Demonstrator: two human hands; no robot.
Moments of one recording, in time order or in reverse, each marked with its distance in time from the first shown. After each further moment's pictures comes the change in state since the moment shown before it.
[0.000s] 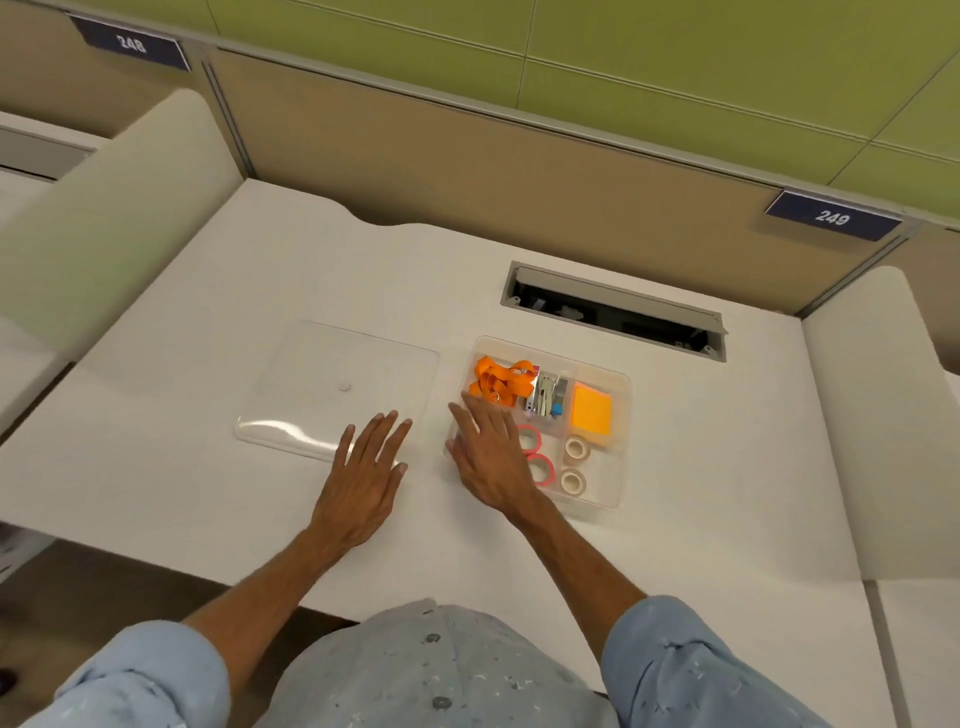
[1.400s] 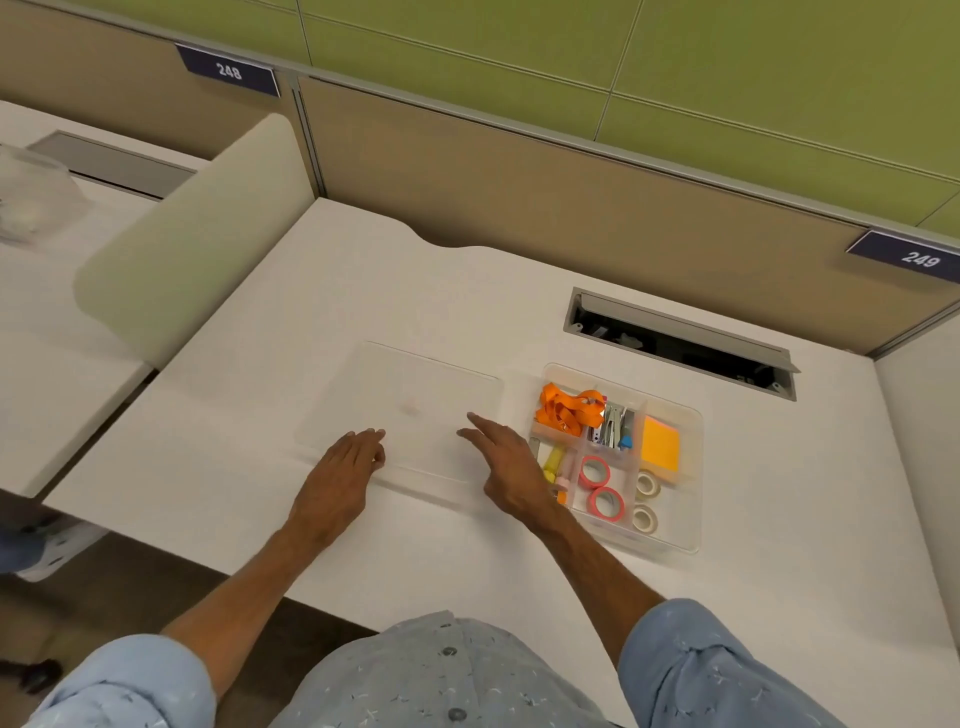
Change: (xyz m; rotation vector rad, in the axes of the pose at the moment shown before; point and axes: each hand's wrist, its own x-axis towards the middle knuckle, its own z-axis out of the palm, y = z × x) left_hand -0.024 -0.124 -0.059 -0.093 0.112 -0.019; right_hand 0.053 -0.063 0.026 0.093 -0.095 -0.088
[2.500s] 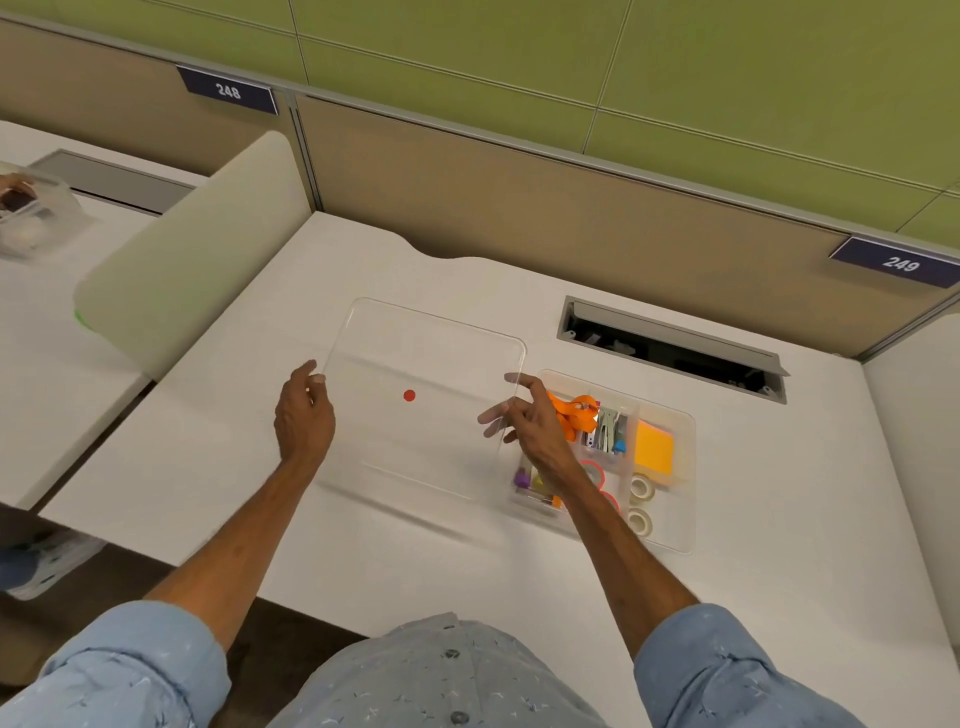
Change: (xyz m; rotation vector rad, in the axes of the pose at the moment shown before) left_hand 0.092 -0.015 -0.044 -0.488 0.344 -0.847; right_hand 0.015 -0.007 -0.077 0.992 0.183 0.261
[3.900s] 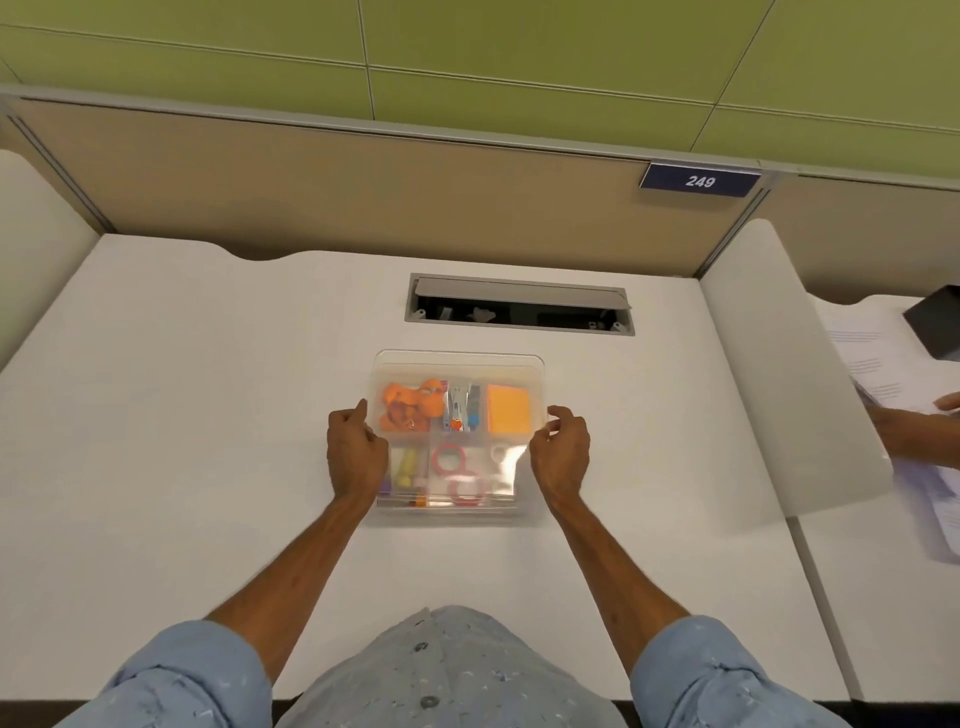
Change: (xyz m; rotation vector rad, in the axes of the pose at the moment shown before) left_hand -0.163 0.100 0.227 0.226 -0.341 0.123; right_hand -0.082 0.086 -0.215 -0.536 0.829 0.338
